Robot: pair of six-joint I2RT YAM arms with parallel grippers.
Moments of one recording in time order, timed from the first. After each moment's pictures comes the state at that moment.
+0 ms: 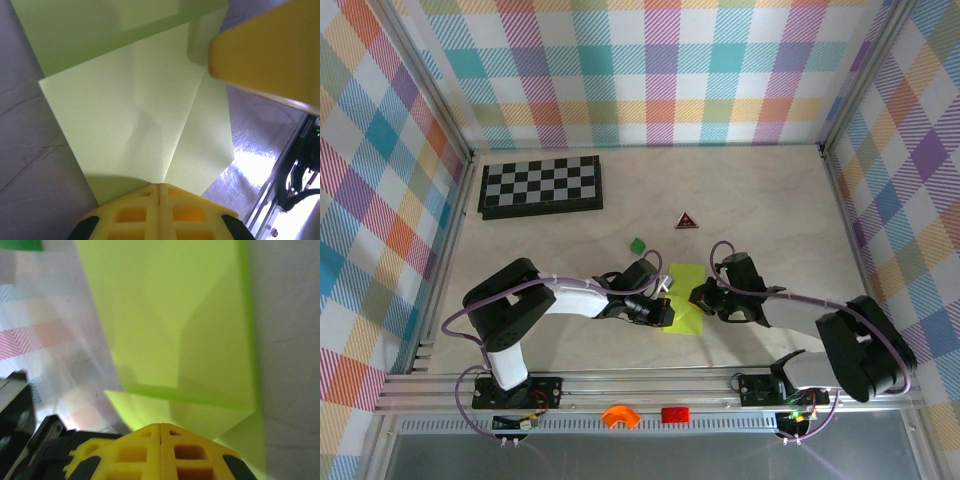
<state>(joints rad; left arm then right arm) -0.92 1.78 0.79 0.08 0.46 -0.74 0.50 1.30 0.36 0.08 -0.50 1.01</state>
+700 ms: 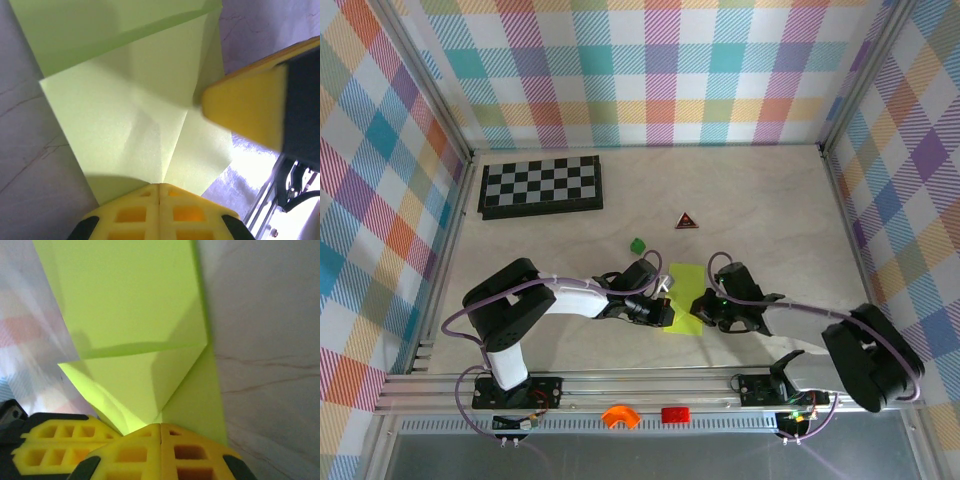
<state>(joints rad) -0.92 1.78 0.79 0.08 0.46 -0.74 0.55 1.24 0.32 0.00 -0.42 1.03</state>
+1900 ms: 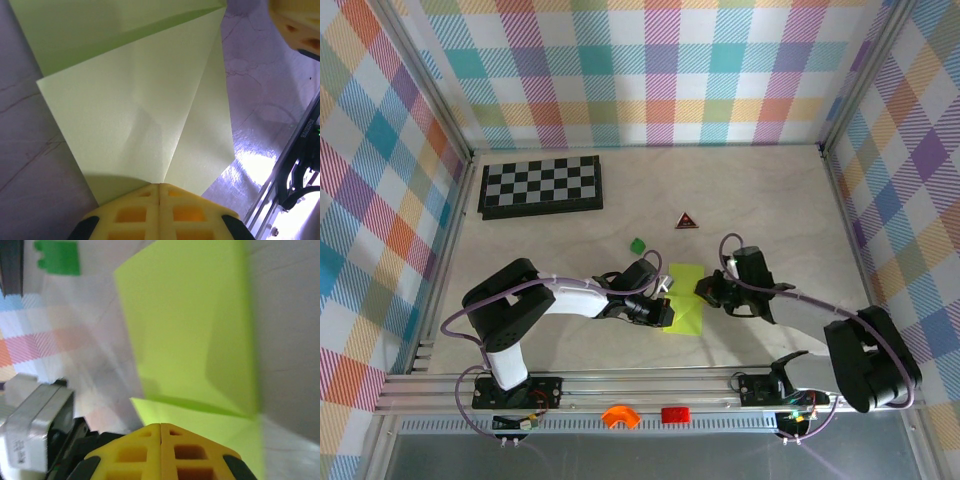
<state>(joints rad) -0.92 1.78 0.79 0.06 0.46 -0.74 0.43 1.26 0.40 0.04 -0.54 0.95</state>
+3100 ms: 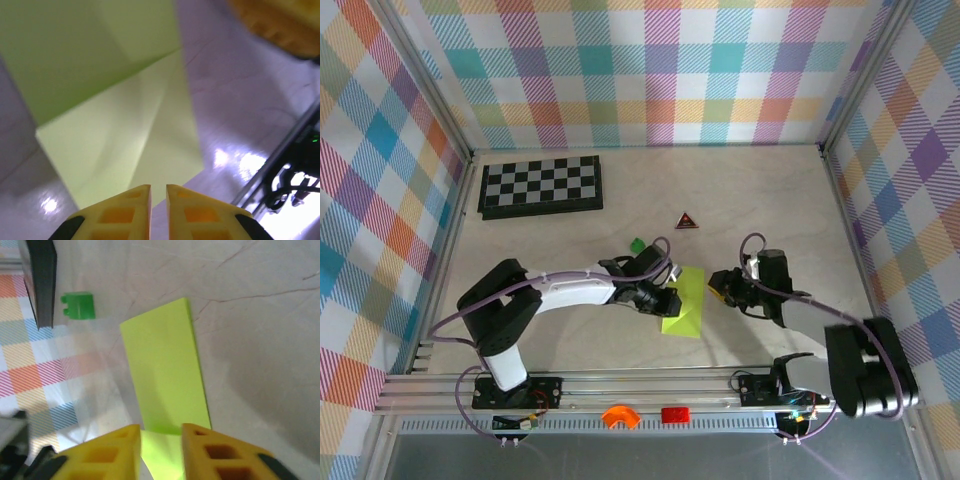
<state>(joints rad) -0.93 1.74 1.04 -0.29 0.38 -0.68 0.20 1.18 0.30 0.09 -0.65 0.90</state>
